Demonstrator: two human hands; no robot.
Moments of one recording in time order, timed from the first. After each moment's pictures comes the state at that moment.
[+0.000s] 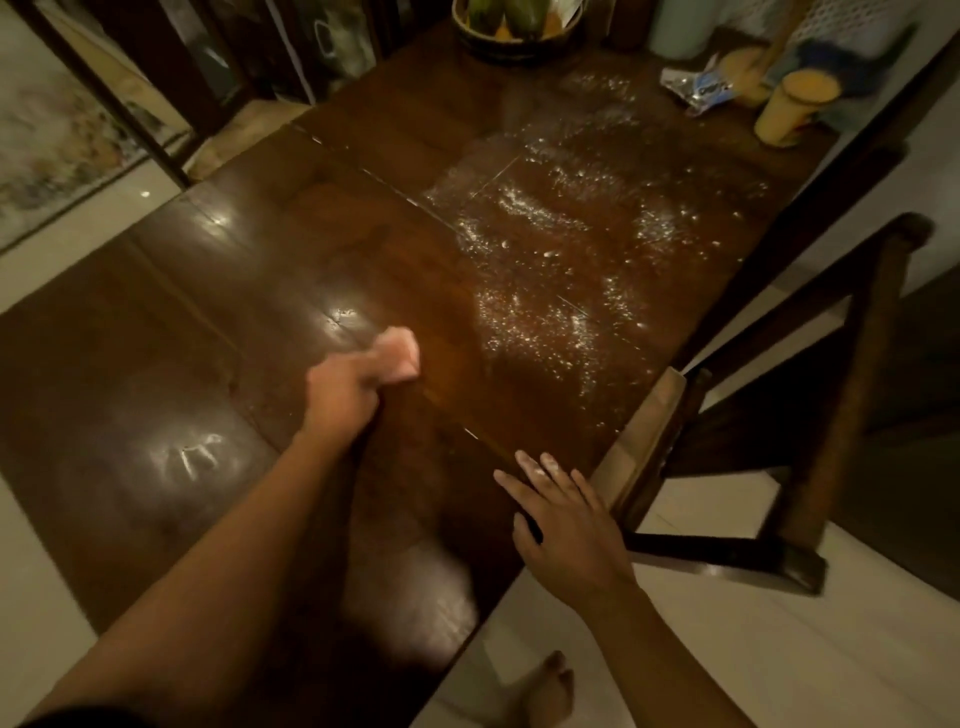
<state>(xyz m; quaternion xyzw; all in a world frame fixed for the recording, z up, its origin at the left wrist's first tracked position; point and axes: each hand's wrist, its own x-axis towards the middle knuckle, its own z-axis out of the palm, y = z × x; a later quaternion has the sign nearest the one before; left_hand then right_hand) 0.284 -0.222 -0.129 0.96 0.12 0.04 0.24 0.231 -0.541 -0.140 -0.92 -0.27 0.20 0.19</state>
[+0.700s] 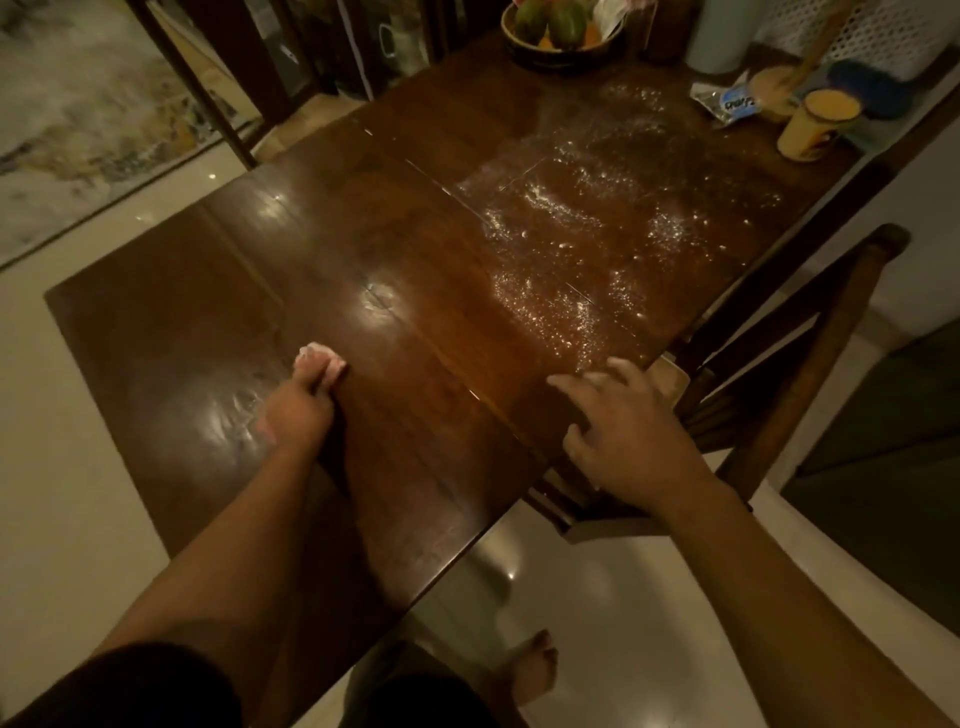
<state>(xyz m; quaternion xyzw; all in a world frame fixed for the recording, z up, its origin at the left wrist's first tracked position) 0.185 -0.217 -0.133 0.88 0.44 0.06 0.19 0.286 -0.592 -0.016 -0.93 -0.30 0.17 0.14</state>
